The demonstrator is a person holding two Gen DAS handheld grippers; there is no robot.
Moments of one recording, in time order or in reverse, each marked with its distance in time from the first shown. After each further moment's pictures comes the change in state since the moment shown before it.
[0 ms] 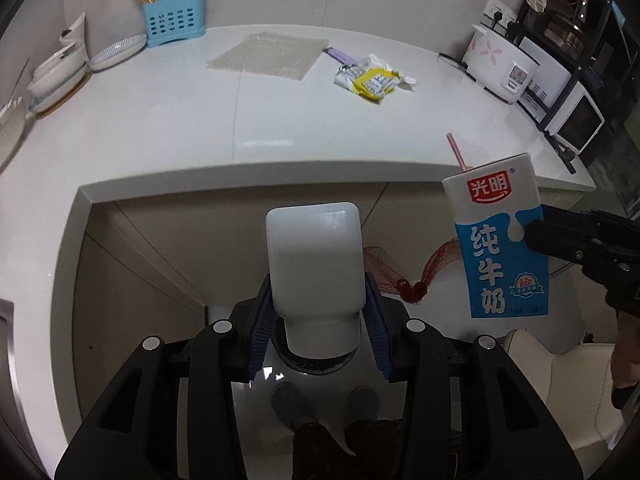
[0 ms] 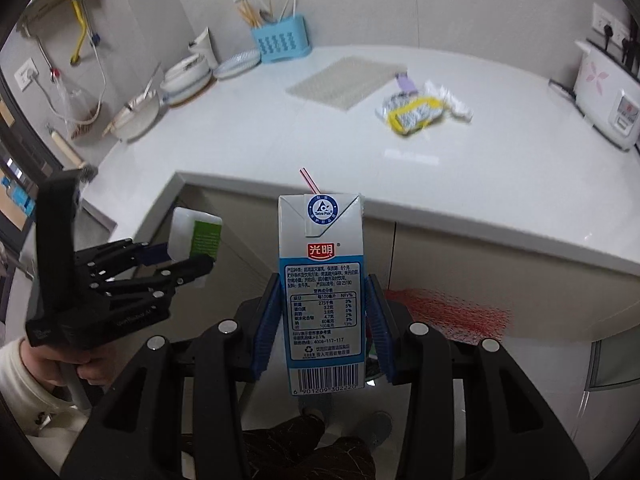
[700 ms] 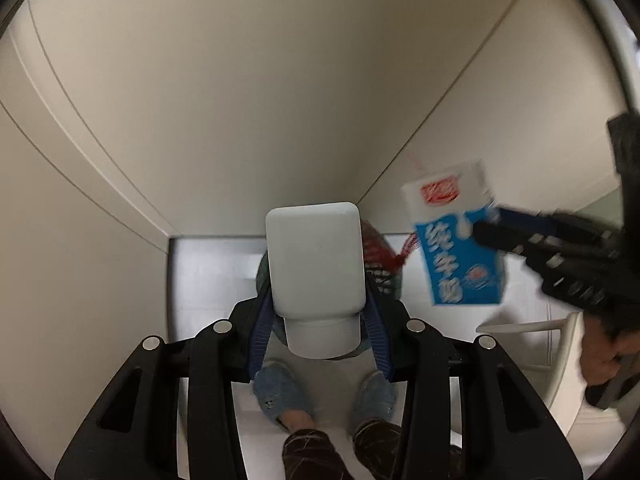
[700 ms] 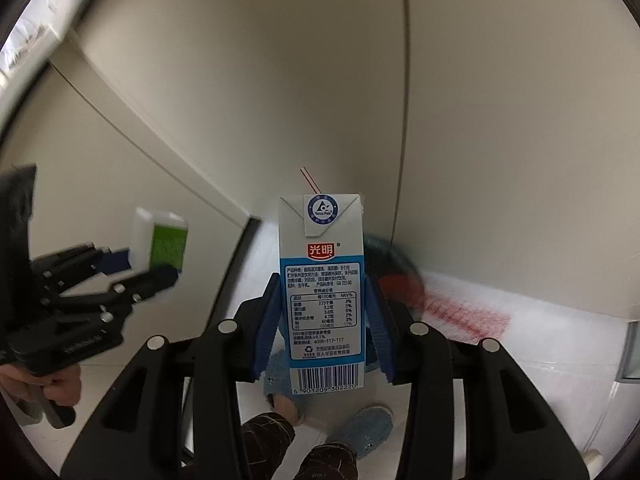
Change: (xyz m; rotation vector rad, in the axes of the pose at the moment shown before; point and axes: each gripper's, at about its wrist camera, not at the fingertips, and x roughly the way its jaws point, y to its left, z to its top) left arm 0.294 0.053 -0.150 -0.115 0.158 0.000; right arm 0.353 -0.081 -0.156 0.008 0.185 0.022
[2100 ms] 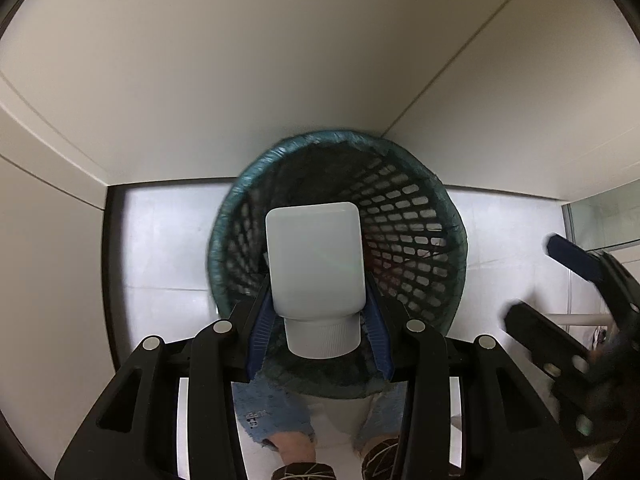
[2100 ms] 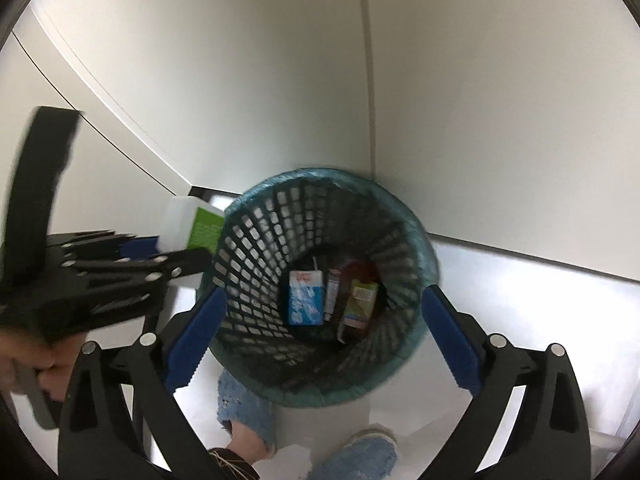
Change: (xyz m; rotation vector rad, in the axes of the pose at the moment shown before) left arm 0.211 0.006 -0.043 -0.007 0.157 -0.007; right arm 0.146 -0.047 -0.089 0.062 -0.044 -0.085
